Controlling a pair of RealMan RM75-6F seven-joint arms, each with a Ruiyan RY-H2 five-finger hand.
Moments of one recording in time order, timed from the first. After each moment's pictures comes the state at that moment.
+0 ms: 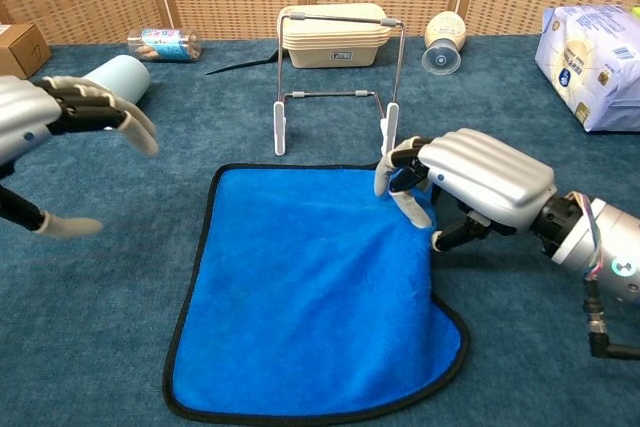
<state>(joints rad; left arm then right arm) -0.42 -1.48 0.02 -1.33 1.85 1.33 0.06 0.61 -1.91 -0.05 -0.83 -1.75 1.35 0.21</state>
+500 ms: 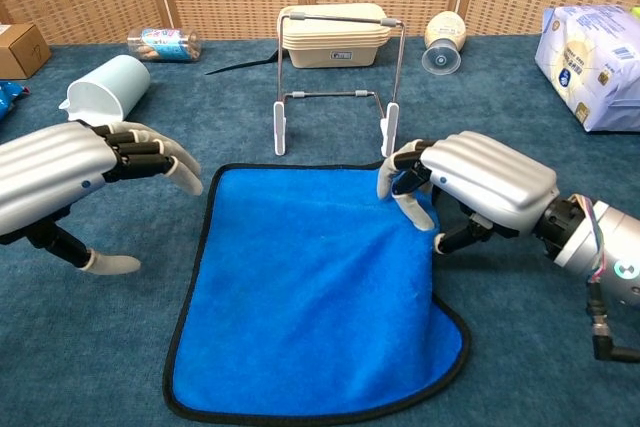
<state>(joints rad) -0.48 -1.61 0.07 -1.14 1.89 1.33 -0.04 0.61 -1.91 -0.06 -0.84 -1.74 1.34 0.20</state>
